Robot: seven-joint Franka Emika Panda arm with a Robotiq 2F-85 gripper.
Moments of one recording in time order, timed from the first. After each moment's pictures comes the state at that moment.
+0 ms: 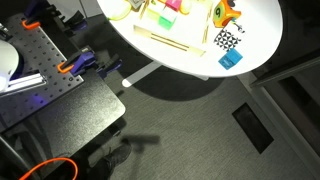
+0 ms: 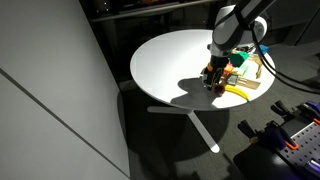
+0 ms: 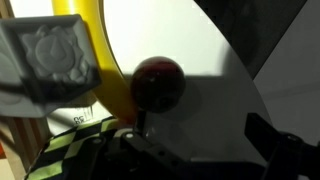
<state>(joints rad) 0.05 0.44 0.15 -2.24 0.20 2.50 -0.38</state>
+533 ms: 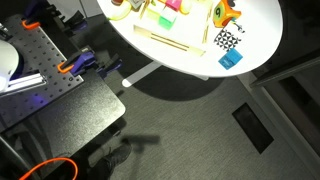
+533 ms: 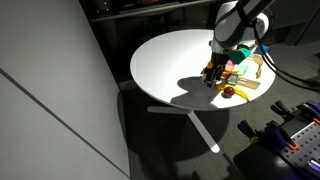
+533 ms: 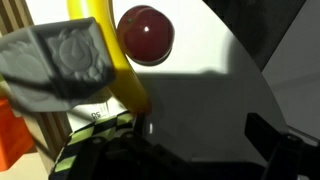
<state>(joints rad) 0.05 0.42 0.14 -2.24 0.17 2.50 -0.30</state>
